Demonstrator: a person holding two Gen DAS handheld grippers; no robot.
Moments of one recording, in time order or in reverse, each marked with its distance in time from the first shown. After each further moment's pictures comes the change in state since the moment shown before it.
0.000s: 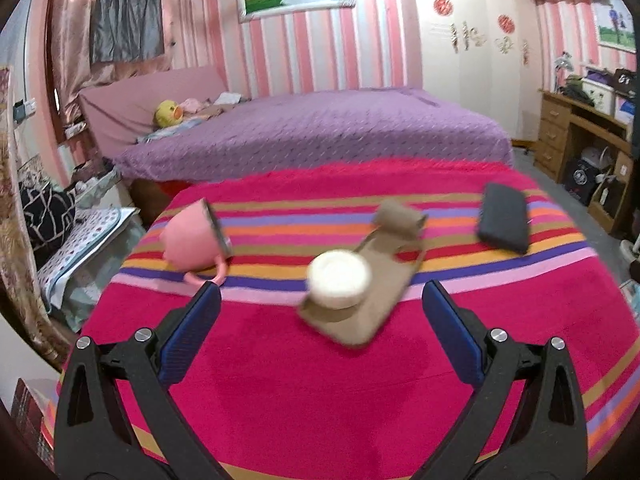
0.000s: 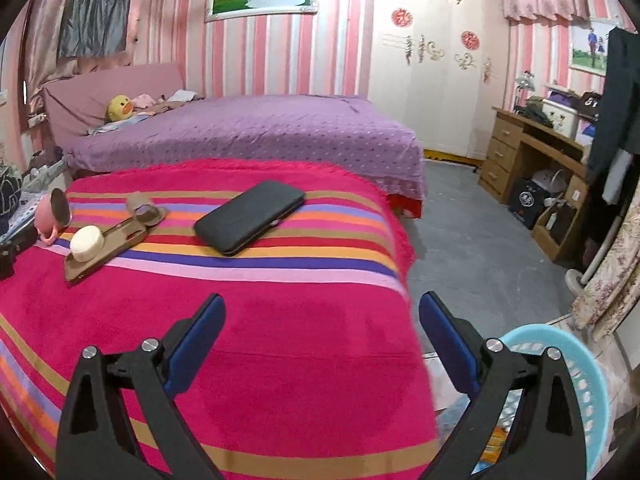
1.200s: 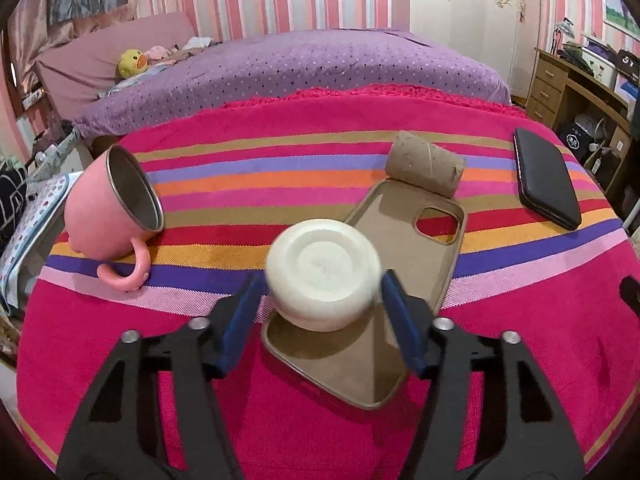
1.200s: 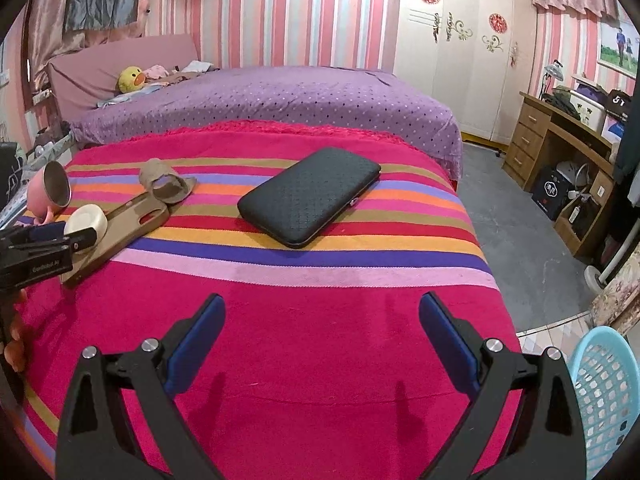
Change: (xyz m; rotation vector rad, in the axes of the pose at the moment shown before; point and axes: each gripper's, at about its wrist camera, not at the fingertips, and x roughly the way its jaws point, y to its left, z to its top) left arm 0.106 -0.014 -0.001 0.020 0.208 -0.095; right arm 0.068 0.075 0.005 -0.038 0.095 0.030
